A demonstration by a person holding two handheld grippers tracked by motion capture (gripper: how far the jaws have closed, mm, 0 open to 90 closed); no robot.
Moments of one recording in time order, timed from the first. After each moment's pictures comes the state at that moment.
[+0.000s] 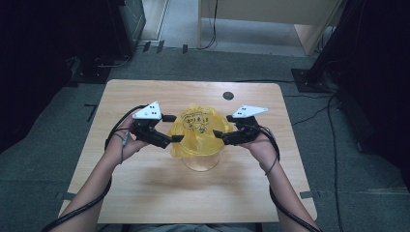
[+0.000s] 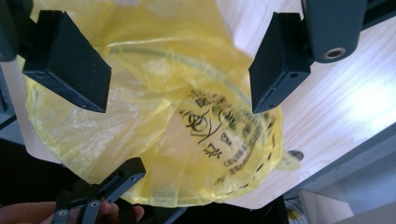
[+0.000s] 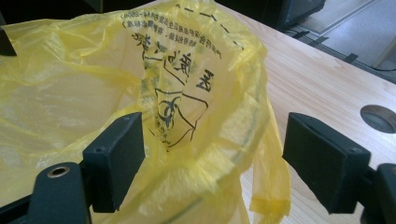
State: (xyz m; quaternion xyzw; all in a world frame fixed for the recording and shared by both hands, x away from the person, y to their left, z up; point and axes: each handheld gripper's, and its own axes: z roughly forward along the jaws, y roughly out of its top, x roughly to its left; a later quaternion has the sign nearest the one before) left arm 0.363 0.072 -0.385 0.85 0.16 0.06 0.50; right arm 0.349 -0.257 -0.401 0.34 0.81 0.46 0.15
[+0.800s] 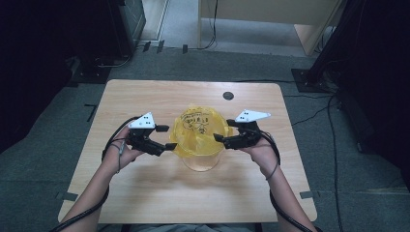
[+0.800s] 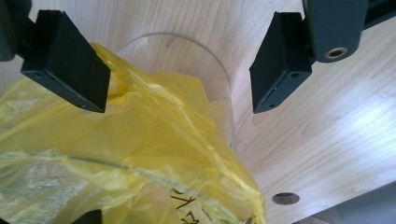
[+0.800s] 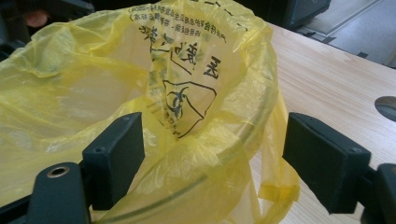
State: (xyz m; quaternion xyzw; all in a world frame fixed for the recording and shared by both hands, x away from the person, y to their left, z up) left arm 0.363 0.092 -0.433 0.84 0.21 0.05 0.49; right arm 0.339 -0.261 -0.412 0.34 0.80 0.48 0.13
